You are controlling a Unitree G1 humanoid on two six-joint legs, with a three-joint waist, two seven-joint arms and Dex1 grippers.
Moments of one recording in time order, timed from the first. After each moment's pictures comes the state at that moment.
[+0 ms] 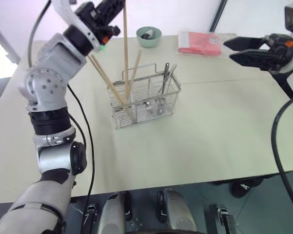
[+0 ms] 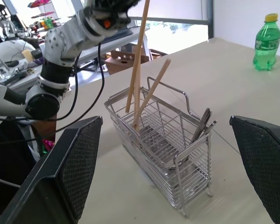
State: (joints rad) left arm -1.06 0.33 0.29 0.03 -0.84 0.75 -0.35; right arm -1.73 -1.09 -1.33 2.07 -1.16 0.11 1.61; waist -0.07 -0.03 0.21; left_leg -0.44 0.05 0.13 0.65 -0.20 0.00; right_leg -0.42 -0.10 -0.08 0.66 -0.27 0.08
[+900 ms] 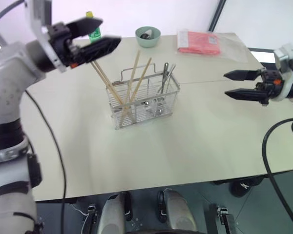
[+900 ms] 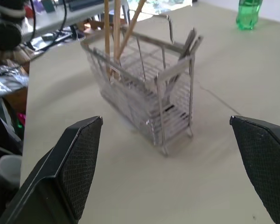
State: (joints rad) left arm -0.82 0.89 0.21 -0.09 -0.83 0.83 -0.89; right arm -1.42 -1.10 -1.31 2.07 -1.16 -0.29 1.61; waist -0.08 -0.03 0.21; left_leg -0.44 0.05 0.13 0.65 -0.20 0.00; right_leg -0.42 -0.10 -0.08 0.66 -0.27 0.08
